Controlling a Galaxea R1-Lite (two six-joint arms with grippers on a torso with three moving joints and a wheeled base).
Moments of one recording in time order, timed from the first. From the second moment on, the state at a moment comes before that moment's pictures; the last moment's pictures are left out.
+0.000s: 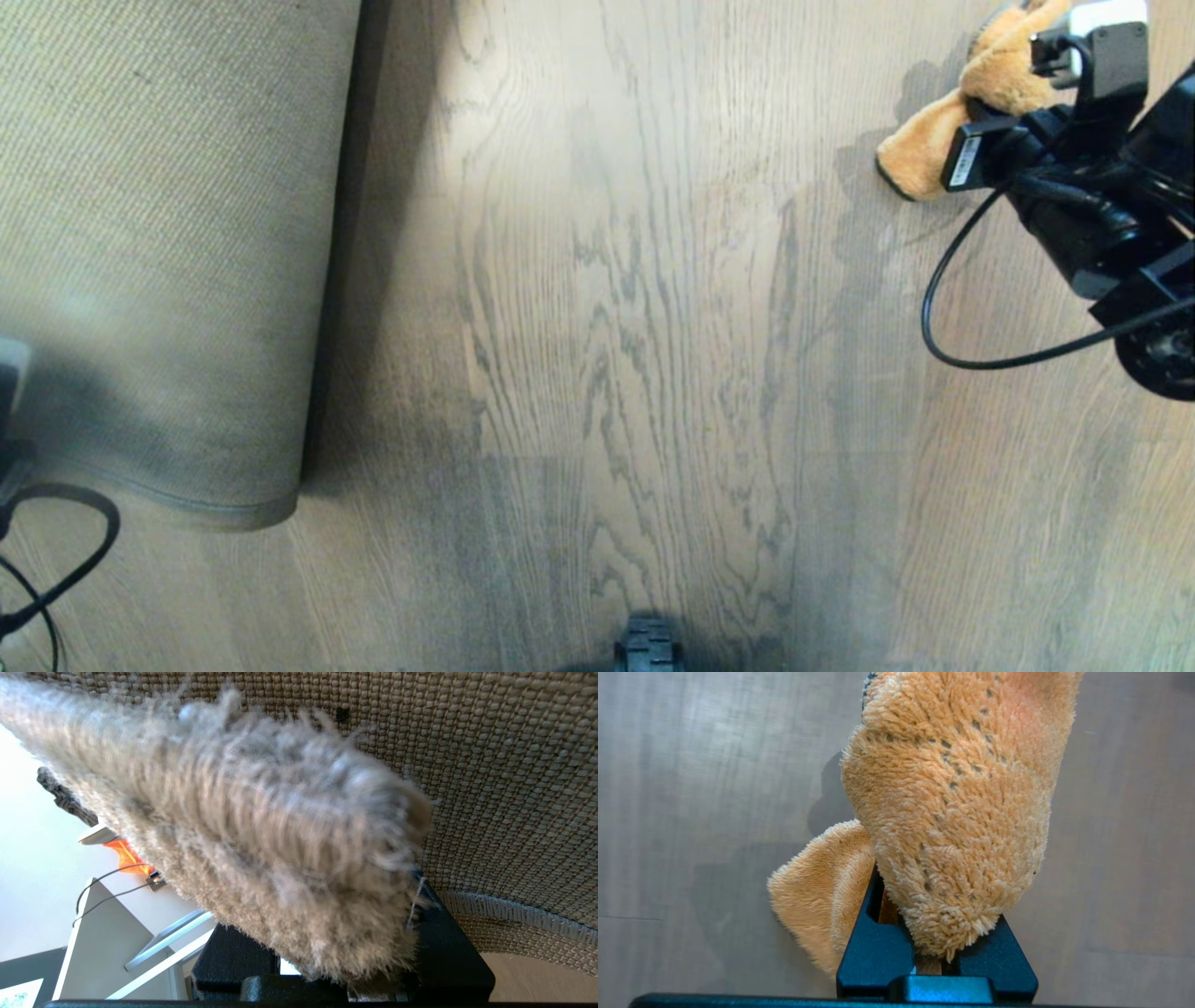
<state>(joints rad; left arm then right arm) 0.25 1.40 -0.09 -1.52 0.67 0.89 0.20 1.73 -1.13 -1.04 -0.28 -0.33</state>
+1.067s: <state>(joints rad) 0.23 1.40 -0.08 -1.52 0.67 0.89 -0.32 1.45 -0.65 -0.93 0.00 -0.34</state>
